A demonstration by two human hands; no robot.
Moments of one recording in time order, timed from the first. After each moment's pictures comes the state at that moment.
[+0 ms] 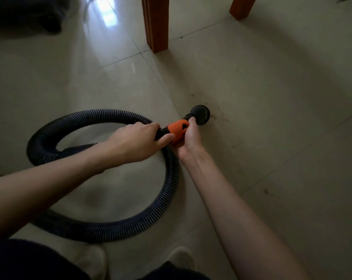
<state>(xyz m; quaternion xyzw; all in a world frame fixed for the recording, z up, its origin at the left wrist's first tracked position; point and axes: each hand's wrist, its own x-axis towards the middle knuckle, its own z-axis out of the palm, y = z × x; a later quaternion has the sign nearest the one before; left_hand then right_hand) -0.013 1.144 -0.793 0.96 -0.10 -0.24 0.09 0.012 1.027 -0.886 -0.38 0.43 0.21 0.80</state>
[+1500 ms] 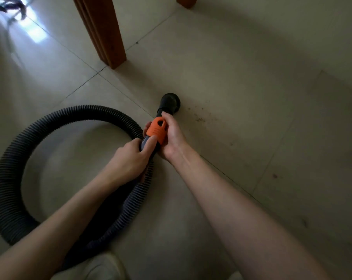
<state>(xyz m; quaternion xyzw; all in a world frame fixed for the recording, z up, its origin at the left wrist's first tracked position) 0.058 1.169 -0.834 0.88 -0.01 -0.36 0.32 0.076 1.059 -0.878 -0.31 0.42 0.17 0.83</state>
